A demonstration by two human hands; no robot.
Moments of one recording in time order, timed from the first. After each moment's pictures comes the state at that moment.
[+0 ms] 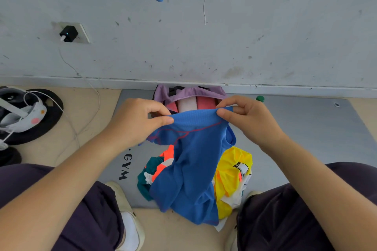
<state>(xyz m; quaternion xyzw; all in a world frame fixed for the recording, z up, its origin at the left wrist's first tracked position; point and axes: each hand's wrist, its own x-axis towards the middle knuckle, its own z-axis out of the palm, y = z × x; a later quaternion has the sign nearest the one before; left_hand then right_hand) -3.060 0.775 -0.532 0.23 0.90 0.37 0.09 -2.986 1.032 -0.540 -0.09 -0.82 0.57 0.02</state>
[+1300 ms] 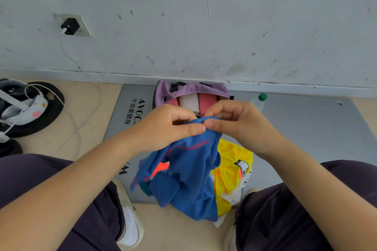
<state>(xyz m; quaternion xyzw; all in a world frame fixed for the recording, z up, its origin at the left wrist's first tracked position) -3.041 0.805 -0.531 0.34 0.78 0.46 0.25 -2.979 1.008 -0.531 0.02 -0.74 0.67 -0.08</state>
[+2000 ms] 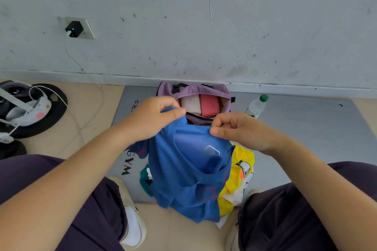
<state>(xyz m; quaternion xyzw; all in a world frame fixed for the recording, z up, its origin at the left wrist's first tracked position) -3.060 0.788 -0.535 0.22 0.87 0.41 0.15 -2.985 1.027 -0.552 0.02 -0.78 0.58 -0.23</state>
